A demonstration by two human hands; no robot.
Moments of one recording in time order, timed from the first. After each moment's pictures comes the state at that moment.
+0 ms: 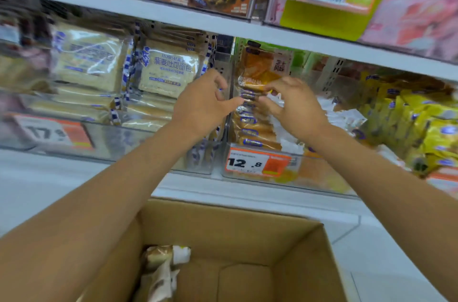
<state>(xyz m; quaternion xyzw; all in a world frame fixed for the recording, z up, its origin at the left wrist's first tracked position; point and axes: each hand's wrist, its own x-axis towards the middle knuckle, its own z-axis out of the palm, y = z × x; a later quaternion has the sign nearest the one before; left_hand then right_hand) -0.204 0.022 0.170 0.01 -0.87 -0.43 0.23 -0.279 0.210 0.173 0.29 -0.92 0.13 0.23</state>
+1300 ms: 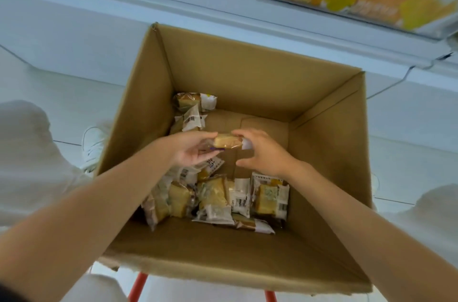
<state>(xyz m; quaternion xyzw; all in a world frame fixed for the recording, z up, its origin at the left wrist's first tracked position) 0.006 0.026 -0.106 0.43 -0.40 -0.73 -0.37 -0.030 0.233 -0.090 0.26 -0.88 0.26 -0.32</state>
